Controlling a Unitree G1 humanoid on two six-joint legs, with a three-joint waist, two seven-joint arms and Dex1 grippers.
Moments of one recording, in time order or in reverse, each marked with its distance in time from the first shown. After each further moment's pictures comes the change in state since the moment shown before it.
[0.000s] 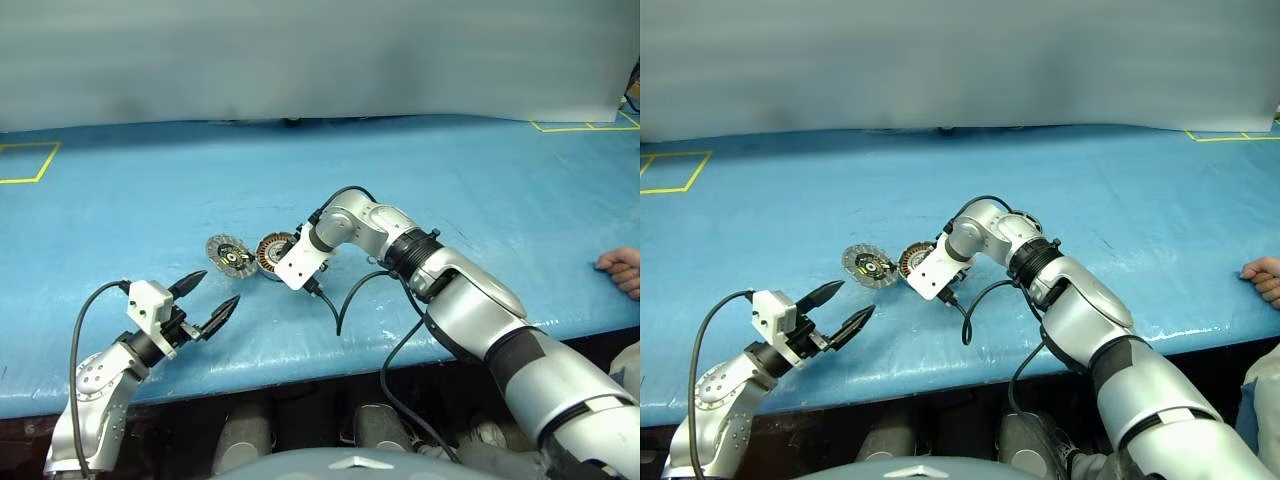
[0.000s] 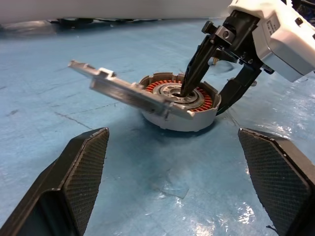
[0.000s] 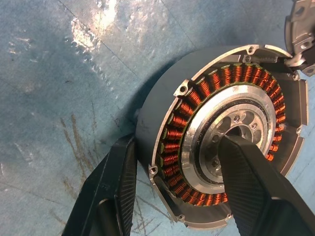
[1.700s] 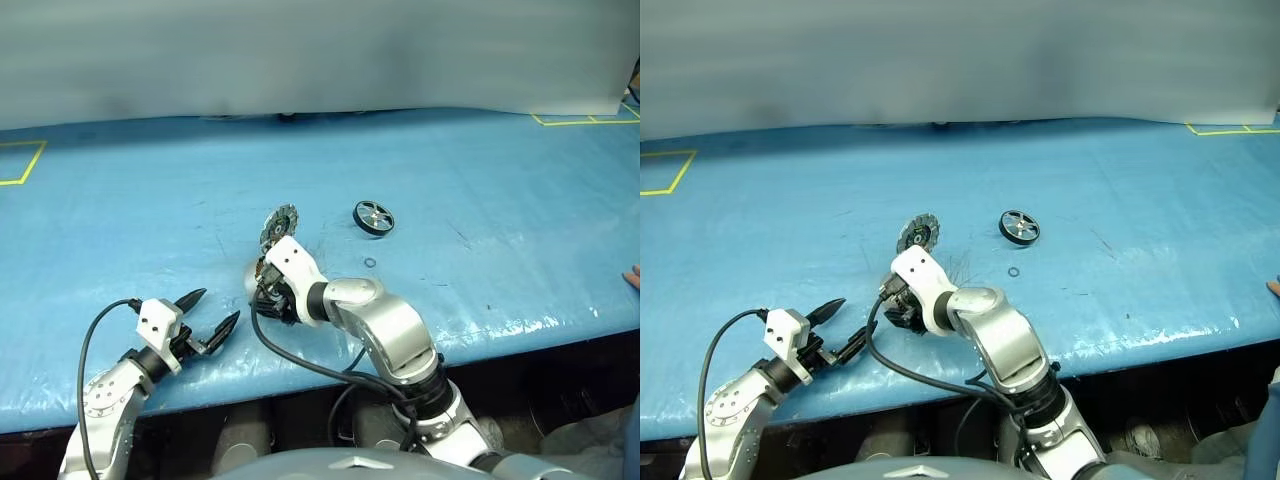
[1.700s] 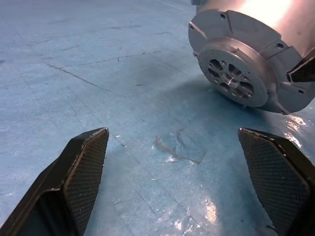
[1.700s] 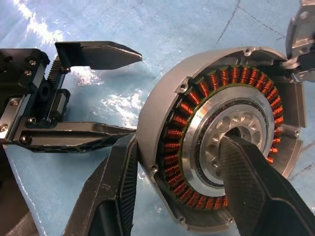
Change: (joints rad) left arm 0.042 -0.021 0.006 0.092 0.103 -0.083 0.032; right arm 0.717 0.279 -0.346 -1.296 0.565 1.788 -0.438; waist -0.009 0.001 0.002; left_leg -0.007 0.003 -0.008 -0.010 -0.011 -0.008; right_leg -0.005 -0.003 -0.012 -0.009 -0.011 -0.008
